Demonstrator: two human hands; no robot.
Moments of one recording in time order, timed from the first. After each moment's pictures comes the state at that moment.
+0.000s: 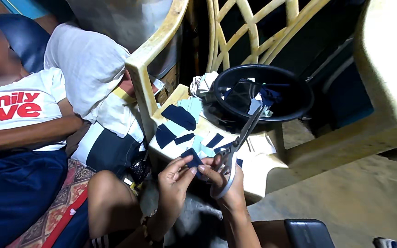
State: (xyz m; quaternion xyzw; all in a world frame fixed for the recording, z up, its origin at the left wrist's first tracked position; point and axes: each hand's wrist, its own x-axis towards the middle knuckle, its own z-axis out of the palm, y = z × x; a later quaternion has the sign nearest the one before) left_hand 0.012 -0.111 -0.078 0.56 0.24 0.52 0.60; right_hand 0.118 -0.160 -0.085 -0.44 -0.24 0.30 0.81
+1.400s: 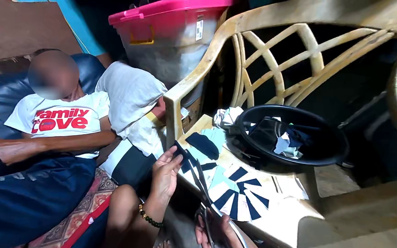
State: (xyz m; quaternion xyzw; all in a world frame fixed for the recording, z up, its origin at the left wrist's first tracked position) left_hand -0.008 -0.030 -0.018 0.30 0.31 0.57 0.70; right_hand 0.120 -0.168 -0.112 -0.25 -0.50 0.65 0.52
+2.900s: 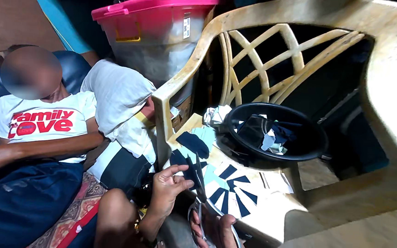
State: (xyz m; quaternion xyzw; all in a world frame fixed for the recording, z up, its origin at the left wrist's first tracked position) left_hand -0.009 -0.053 -0.060 0.50 0.16 0.54 0.66; right_hand 0.106 -0.166 -0.116 -0.19 -0.39 0.65 0.63
